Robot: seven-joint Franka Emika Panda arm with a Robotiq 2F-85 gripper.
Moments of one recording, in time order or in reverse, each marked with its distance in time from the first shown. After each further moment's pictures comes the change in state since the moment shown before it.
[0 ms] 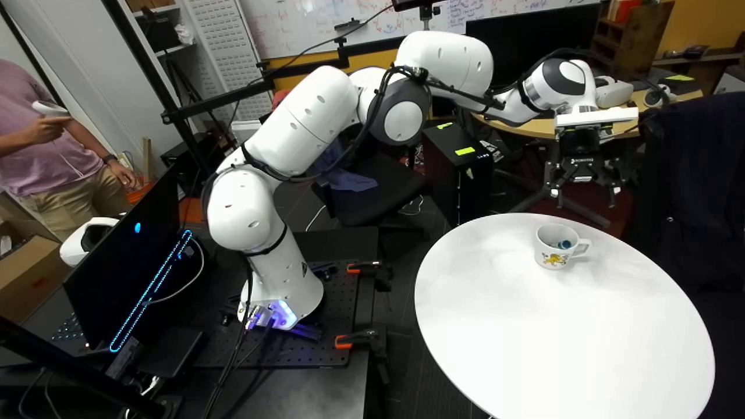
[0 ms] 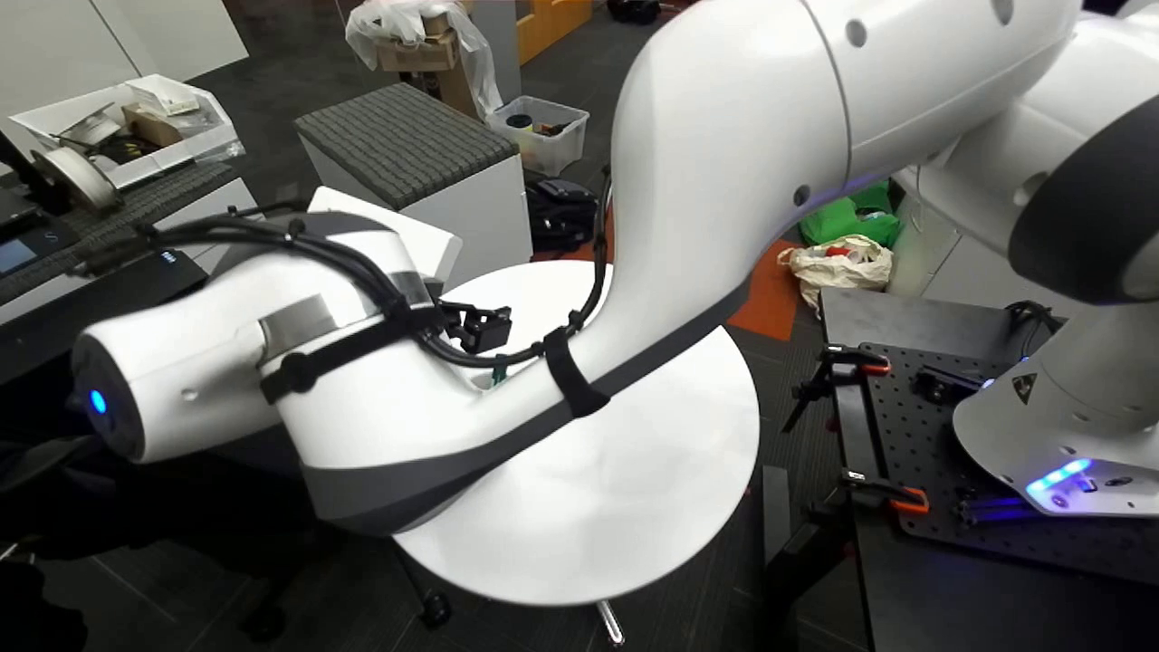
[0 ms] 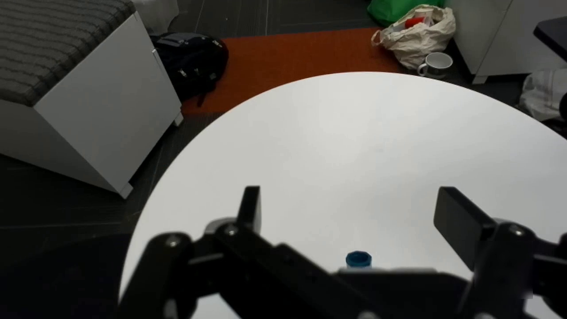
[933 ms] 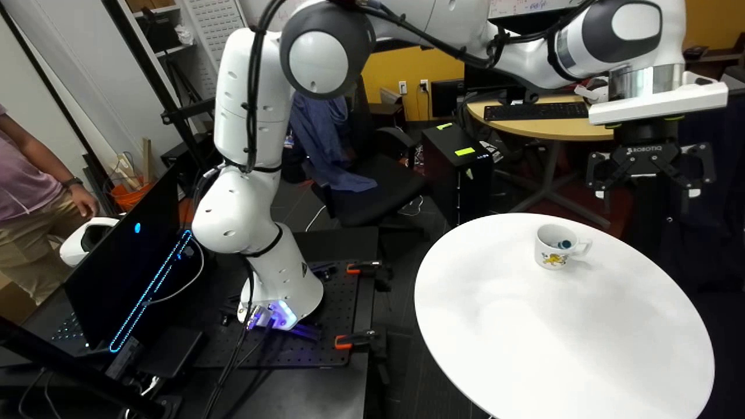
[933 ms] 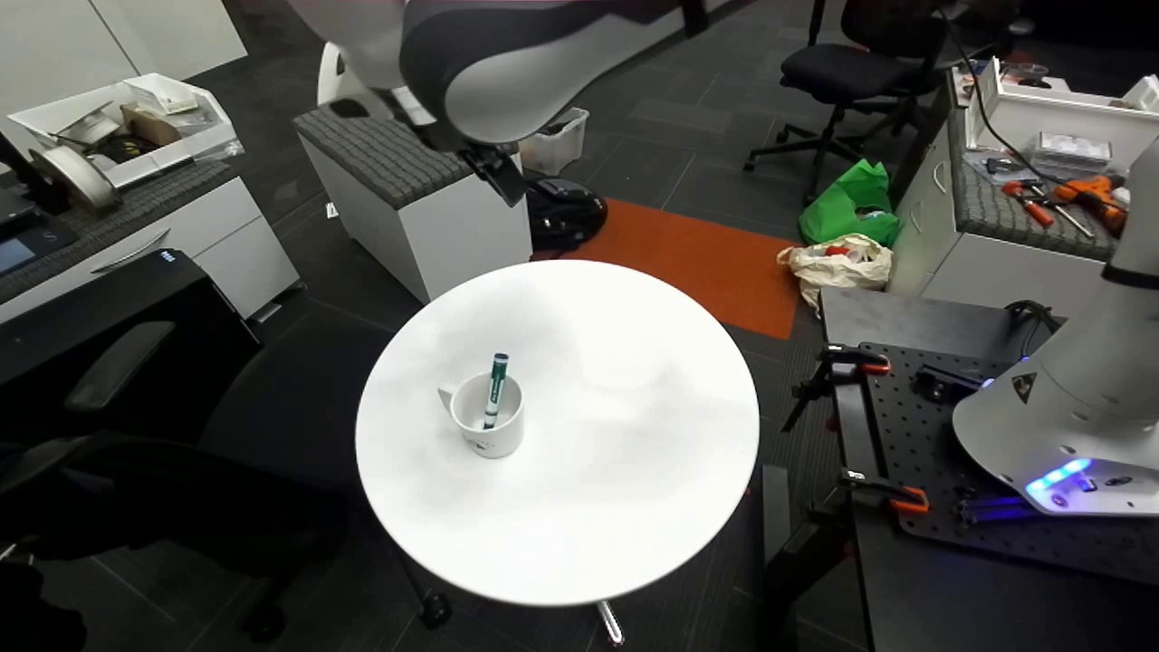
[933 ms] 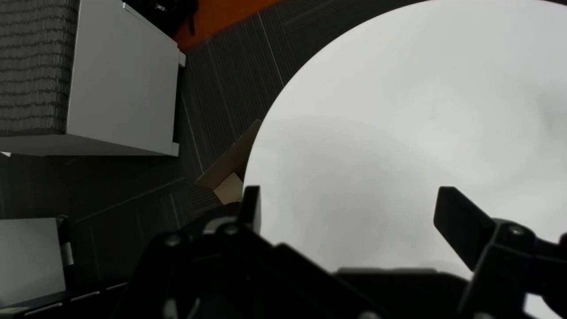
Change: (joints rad) arm -0.319 -0.474 0.021 -0.467 0.233 0.450 0.154
